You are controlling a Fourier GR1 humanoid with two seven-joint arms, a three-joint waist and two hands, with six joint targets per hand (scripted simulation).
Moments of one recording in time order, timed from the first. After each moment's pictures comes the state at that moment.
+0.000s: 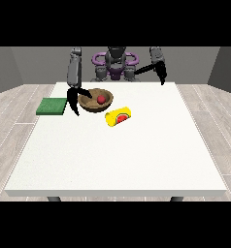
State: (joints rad) left arm -0.58 0.06 0.03 -1.20 -0.28 0.10 -0.18; right arm -0.55 -0.17 -0.30 -0.53 -0.24 0.11 -0.39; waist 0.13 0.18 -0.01
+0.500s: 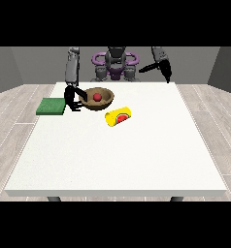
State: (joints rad) left arm -0.55 0.10 0.08 -1.18 -0.24 0.07 -0.21; right arm -0.57 -0.22 -0.24 -0.51 -0.15 -0.04 -0.25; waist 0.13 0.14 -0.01
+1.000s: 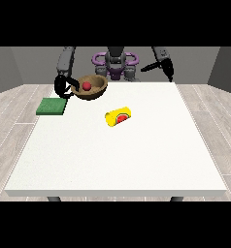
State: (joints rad) left arm -0.49 0.15 0.14 -1.10 -0.20 0.06 -0.24; right arm -0.64 -0.26 -0.21 -0.58 -0.16 -0.03 0.03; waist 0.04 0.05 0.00
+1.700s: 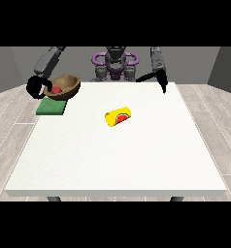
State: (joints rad) left arm -0.50 0.10 0.10 -1.17 -0.25 0.15 -0.31; right arm -0.65 -0.55 -0.39 -0.53 -0.30 0.21 0.02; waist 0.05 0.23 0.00
